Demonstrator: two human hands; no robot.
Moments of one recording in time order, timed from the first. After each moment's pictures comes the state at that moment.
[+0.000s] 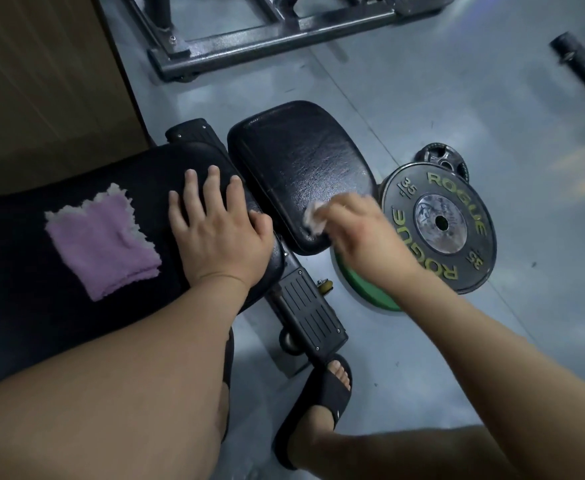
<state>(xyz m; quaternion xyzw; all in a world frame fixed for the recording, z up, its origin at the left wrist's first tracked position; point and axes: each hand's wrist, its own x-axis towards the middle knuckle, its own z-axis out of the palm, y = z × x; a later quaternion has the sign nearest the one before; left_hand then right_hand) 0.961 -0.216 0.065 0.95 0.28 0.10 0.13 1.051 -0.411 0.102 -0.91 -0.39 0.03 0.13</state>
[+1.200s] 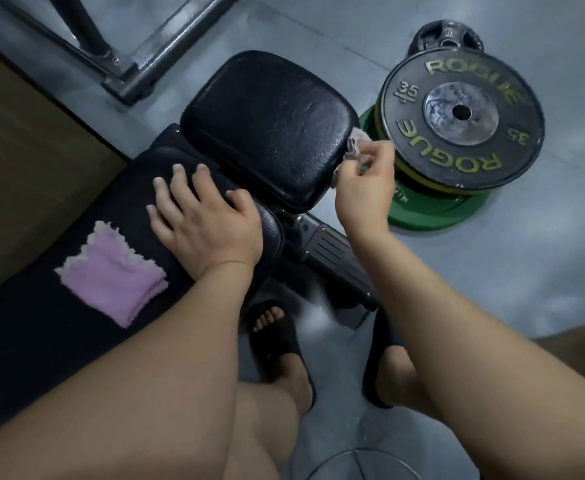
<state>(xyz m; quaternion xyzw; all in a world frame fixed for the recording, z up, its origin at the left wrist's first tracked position) 0.962 -0.221 0.058 0.95 0.27 0.11 0.10 1.018 -0.384 0.054 -0.80 0.22 -0.13 0.54</state>
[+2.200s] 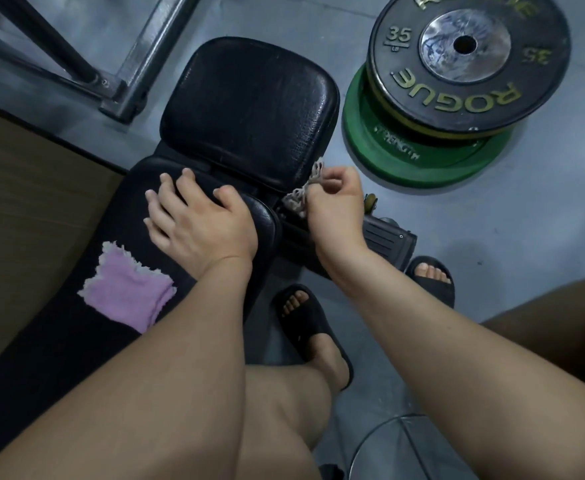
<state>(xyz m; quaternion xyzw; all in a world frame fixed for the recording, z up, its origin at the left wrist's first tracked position) 0.962 -0.224 0.054 0.95 0.29 0.12 0.08 0.965 -0.354 0.050 -0.61 0.35 0.02 0.71</state>
